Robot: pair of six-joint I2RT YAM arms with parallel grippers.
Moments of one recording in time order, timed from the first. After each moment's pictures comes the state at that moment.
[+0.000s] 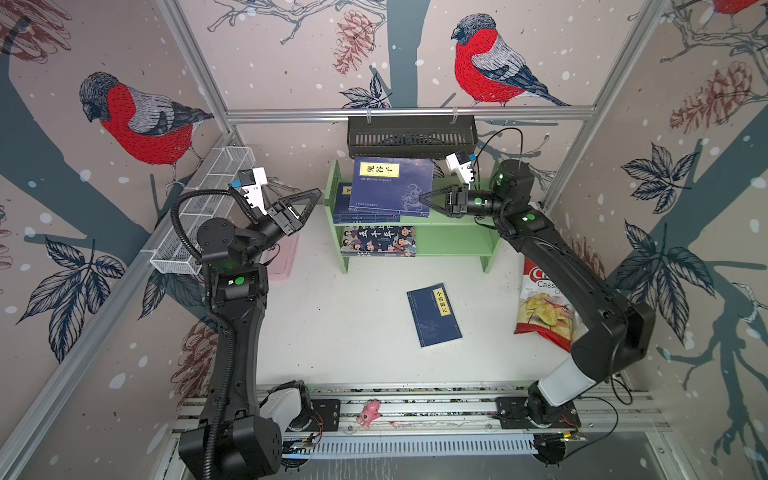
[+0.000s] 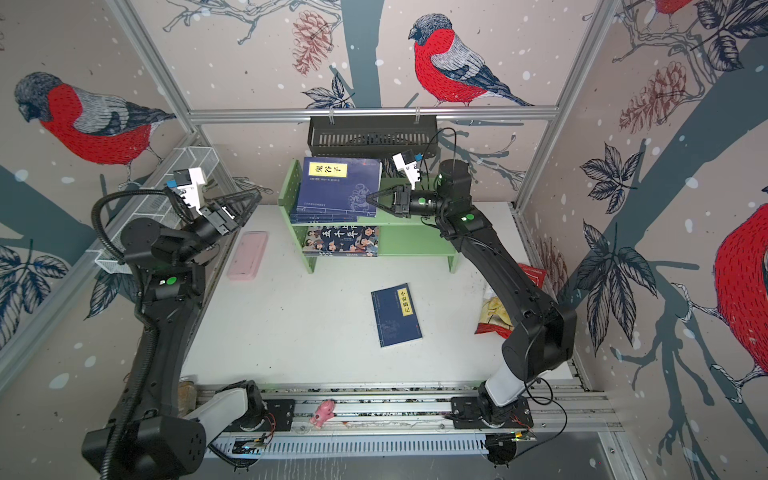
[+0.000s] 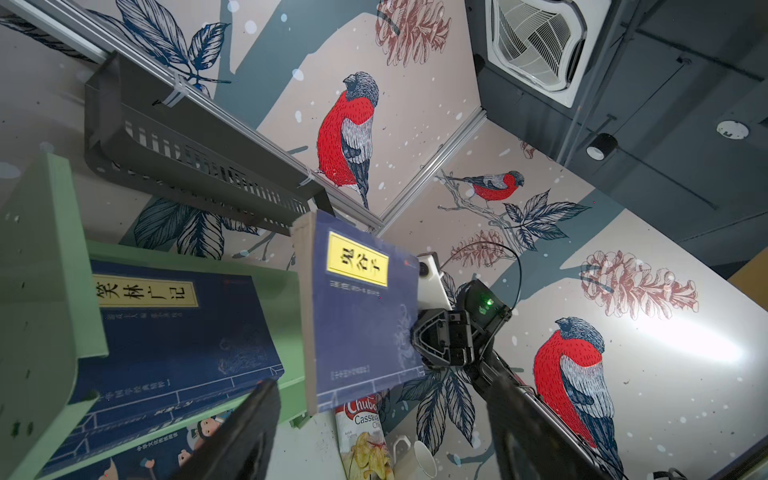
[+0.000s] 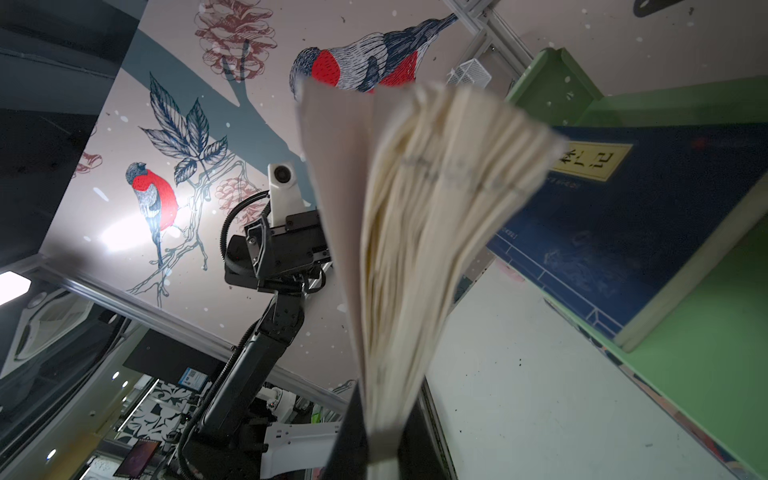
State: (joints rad) left arm 0.21 1.10 1.14 0.39 1.04 -1.12; right arm 0.41 1.65 1.65 -0.04 -1.07 0.85
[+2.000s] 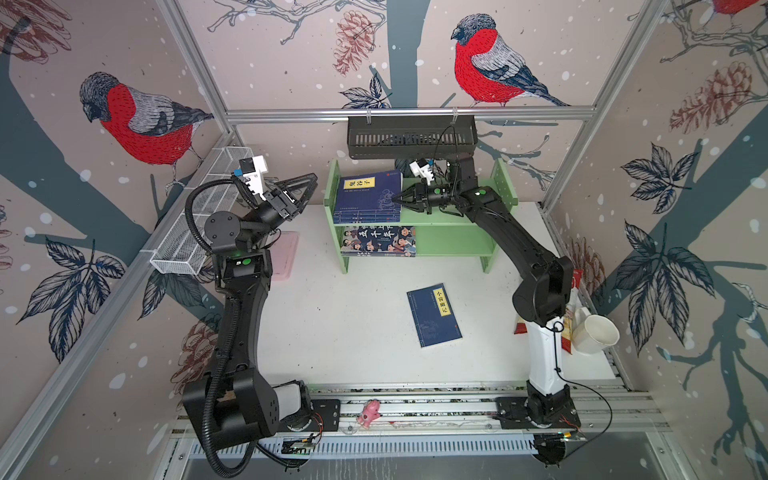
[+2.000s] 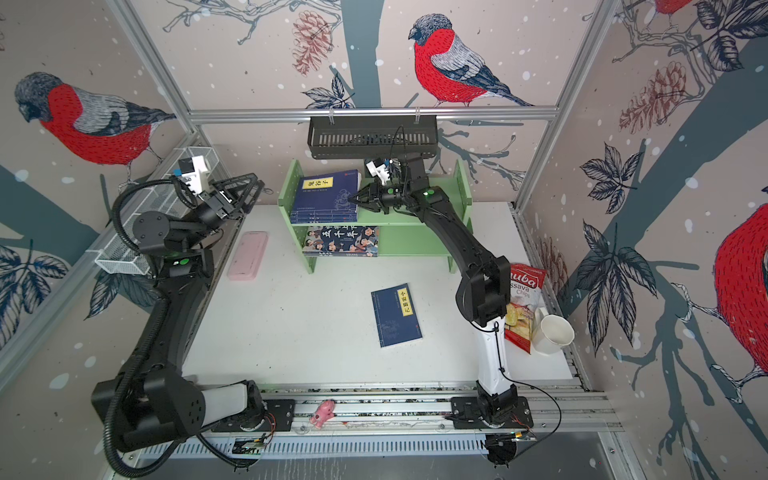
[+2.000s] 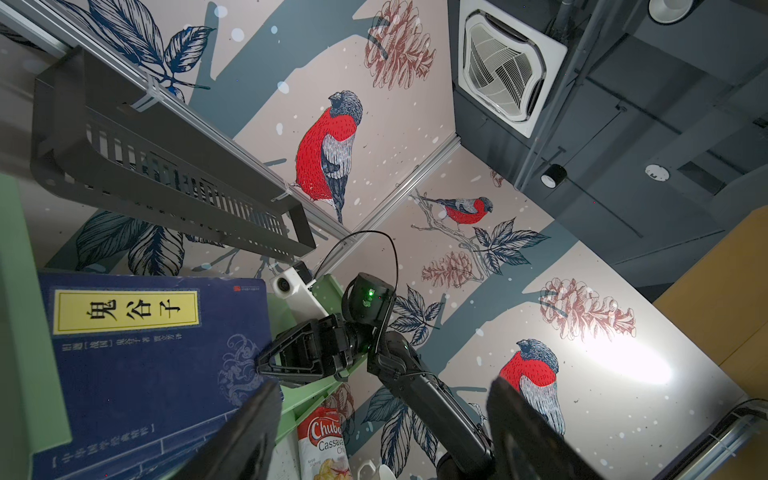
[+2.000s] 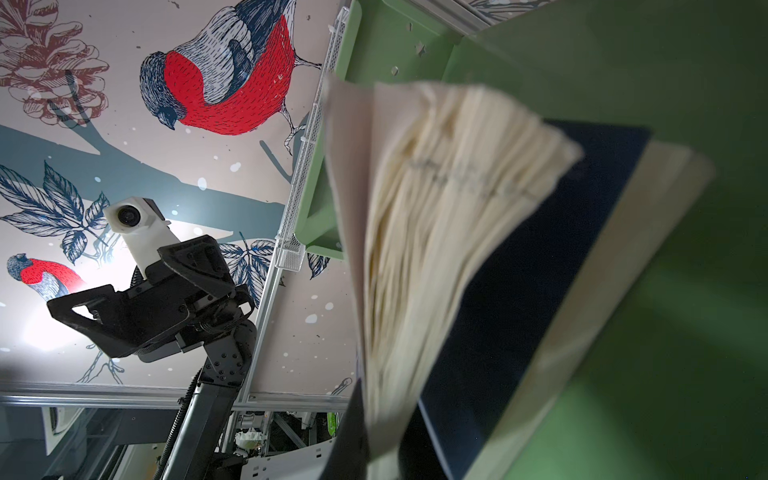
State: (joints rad) left arm 0.21 1.26 1.15 0.72 1.05 -1.39; right arm 0.46 2.14 2.18 -0.43 -1.05 0.81
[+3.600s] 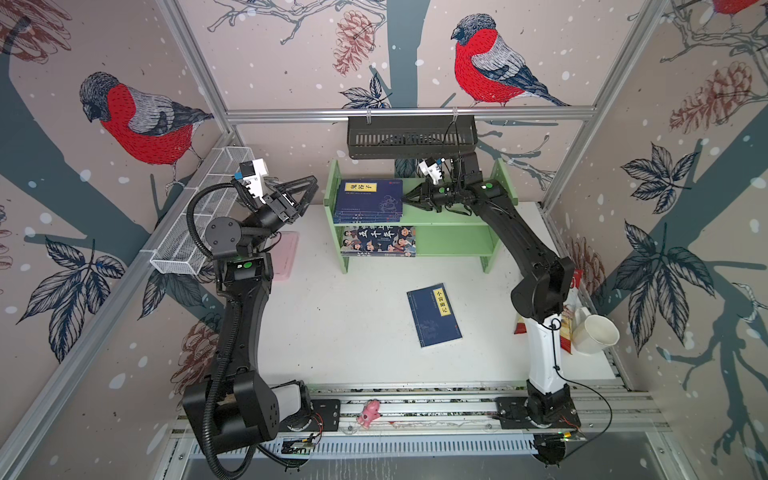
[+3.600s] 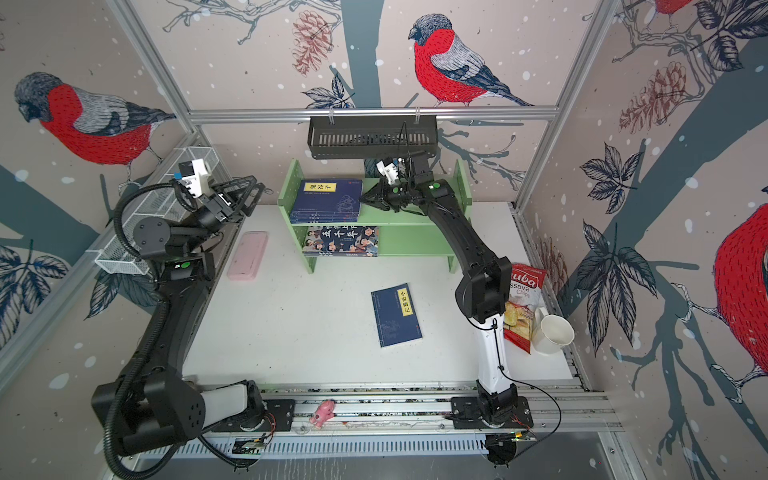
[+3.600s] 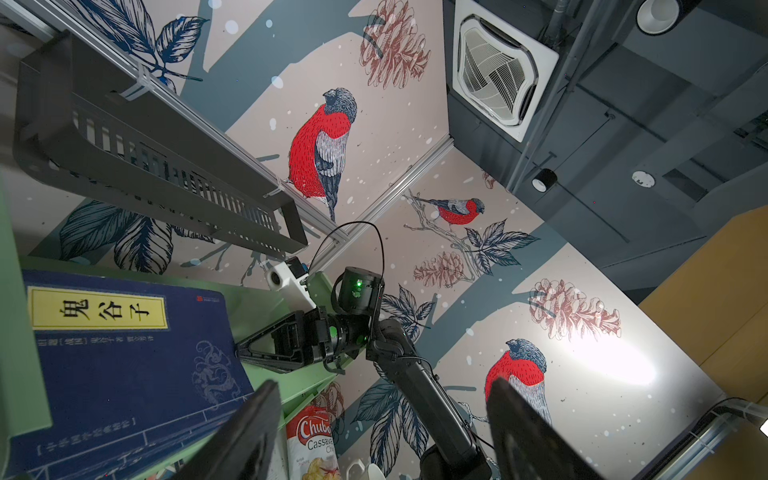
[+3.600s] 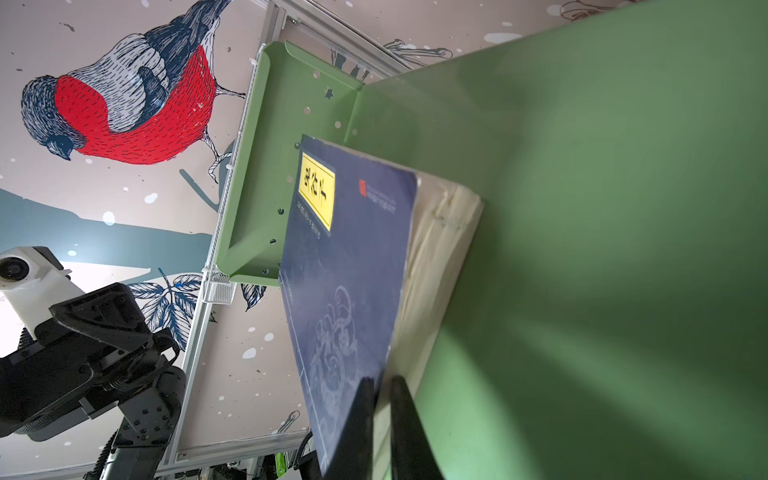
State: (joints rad) left arm 0.21 1.25 1.12 0.77 1.05 -1.44; right arm 0.43 2.18 2.32 -0.69 -0.87 0.65
